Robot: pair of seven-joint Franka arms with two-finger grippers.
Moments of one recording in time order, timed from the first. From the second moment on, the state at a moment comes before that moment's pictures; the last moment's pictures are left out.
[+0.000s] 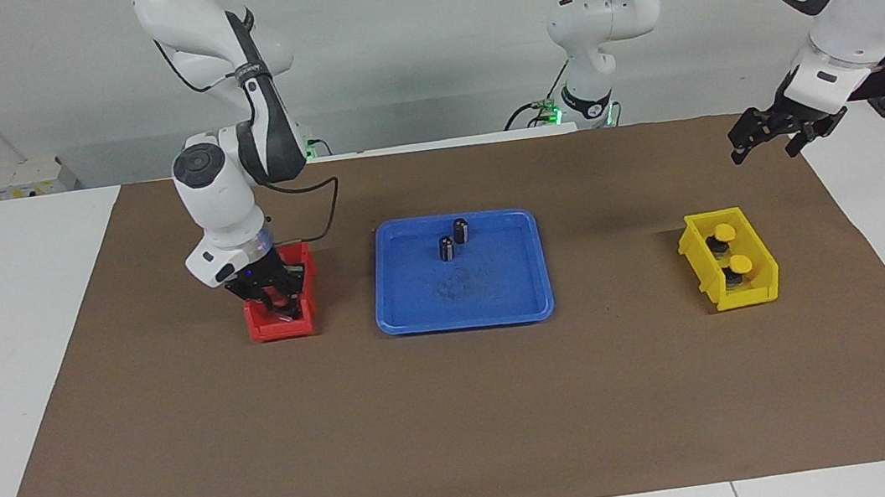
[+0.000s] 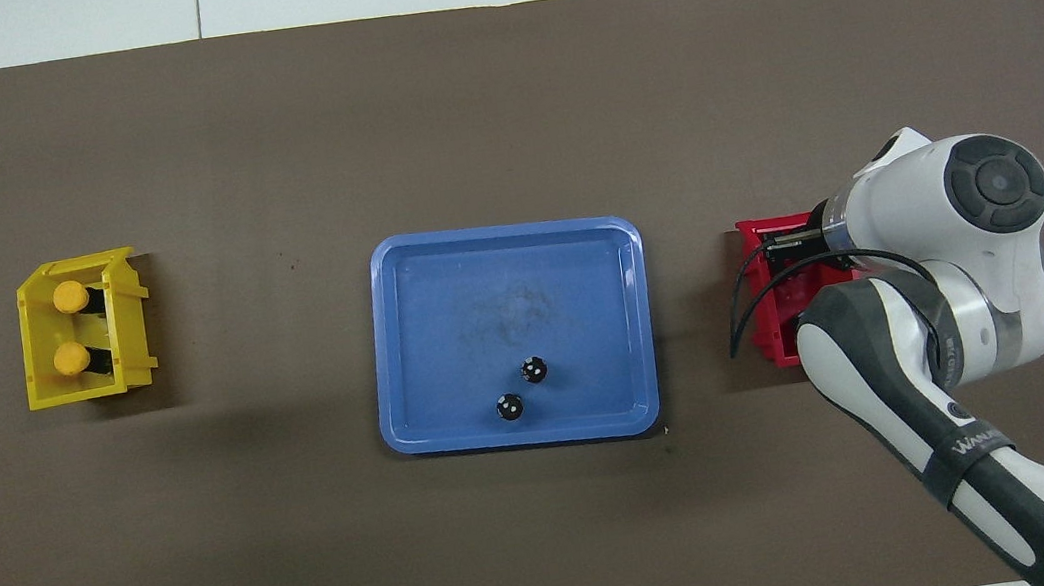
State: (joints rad) left arm -0.07 -0.08 0.14 -1.83 0.00 1.71 0.14; right arm 0.14 0.08 0.00 -2.22 0.00 2.36 0.13
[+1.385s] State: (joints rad) left arm -0.07 0.18 0.13 -1.93 0.00 2.21 0.14; right arm 0.56 0.41 0.01 -1.67 0.04 2.15 0.67
